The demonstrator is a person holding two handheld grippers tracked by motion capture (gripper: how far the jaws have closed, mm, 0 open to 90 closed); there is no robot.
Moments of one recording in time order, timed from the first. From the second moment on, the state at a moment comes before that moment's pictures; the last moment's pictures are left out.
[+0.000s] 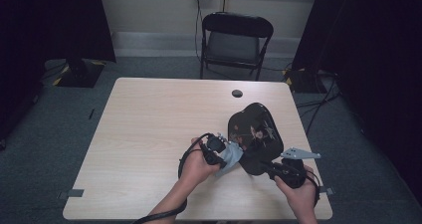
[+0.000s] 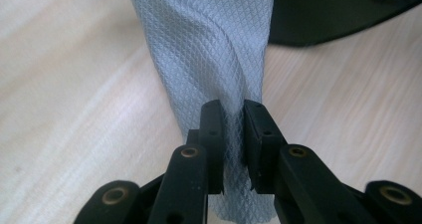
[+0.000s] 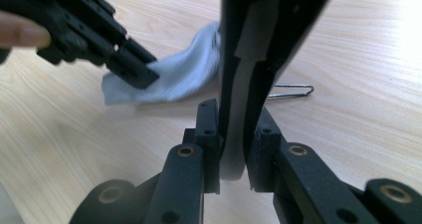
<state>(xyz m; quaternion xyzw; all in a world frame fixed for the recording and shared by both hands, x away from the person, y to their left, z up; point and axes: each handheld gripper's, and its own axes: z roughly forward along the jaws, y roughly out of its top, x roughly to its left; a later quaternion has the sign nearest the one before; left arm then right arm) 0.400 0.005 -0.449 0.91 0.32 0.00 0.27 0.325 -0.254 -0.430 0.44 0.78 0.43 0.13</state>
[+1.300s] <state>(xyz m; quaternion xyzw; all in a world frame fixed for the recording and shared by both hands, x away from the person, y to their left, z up) 0.397 -0.009 -0.289 0.90 0.25 0.06 0.36 0.325 -0.251 -0.430 0.44 0.78 0.43 0.13</state>
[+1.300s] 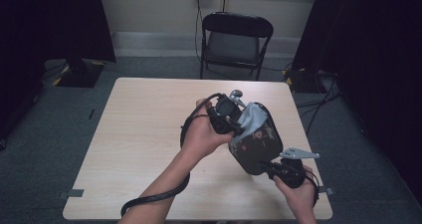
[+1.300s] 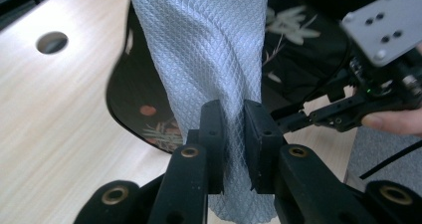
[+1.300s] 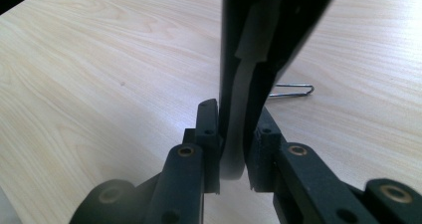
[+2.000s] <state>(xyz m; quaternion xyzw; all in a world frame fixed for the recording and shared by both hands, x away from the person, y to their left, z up) 0.398 -0.011 -0.370 0.91 0.27 0.02 0.32 0.325 -0.251 -0.429 0.45 0.78 0.42 0.13</state>
